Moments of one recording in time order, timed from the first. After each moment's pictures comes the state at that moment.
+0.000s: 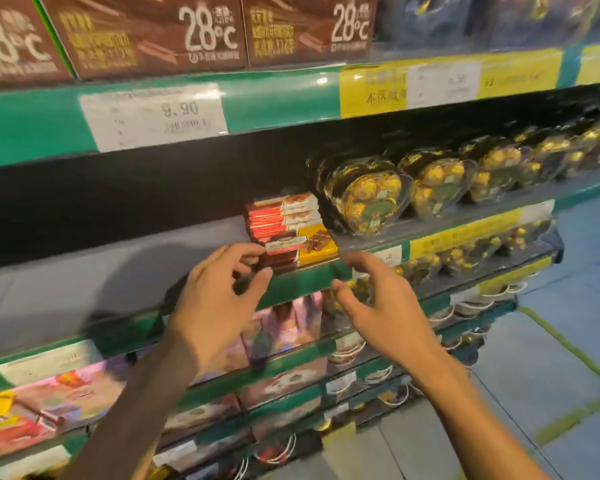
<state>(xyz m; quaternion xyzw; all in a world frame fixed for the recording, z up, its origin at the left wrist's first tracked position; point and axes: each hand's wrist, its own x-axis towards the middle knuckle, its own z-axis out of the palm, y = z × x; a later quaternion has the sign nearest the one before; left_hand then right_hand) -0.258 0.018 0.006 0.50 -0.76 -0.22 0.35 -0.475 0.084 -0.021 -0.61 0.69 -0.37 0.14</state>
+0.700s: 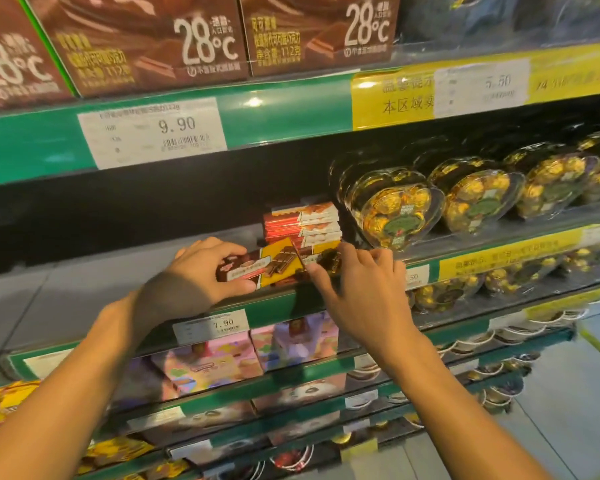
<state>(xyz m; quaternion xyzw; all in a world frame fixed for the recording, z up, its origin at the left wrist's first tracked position) -0.226 -0.052 0.024 0.55 -0.82 -0.14 0.08 -0.458 0.024 -0.008 -0.65 0.73 -0.21 -0.01</state>
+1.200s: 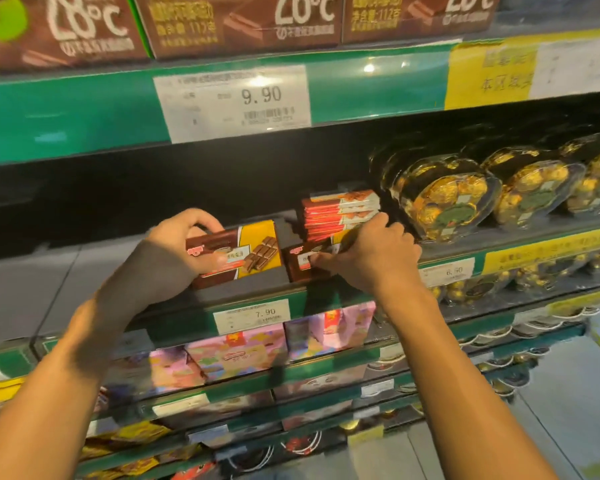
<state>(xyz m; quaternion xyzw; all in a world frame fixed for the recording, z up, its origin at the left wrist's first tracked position) -0.151 -0.064 0.026 0.57 -0.73 -0.26 0.28 -0.411 -0.022 0.015 -0.53 0.82 -0.18 0.11</state>
